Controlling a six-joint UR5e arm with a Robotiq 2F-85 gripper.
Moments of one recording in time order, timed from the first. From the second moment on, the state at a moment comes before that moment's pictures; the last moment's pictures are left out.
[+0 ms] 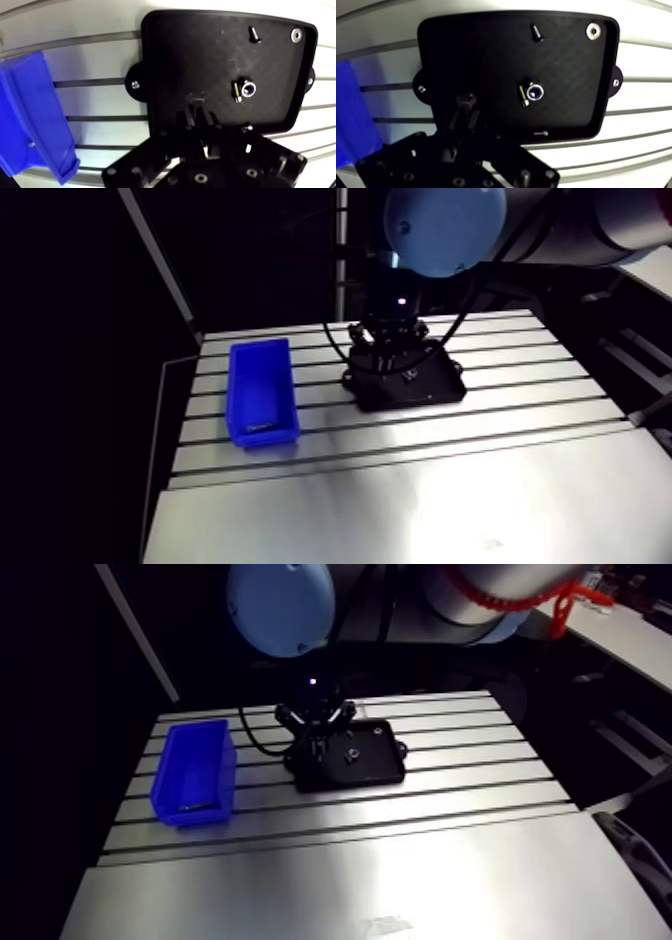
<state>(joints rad) -0.15 -1.17 1.83 -2.12 -1.59 -1.70</state>
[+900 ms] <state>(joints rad) -0.05 -1.38 1.74 -1.90 -1.58 -2.47</state>
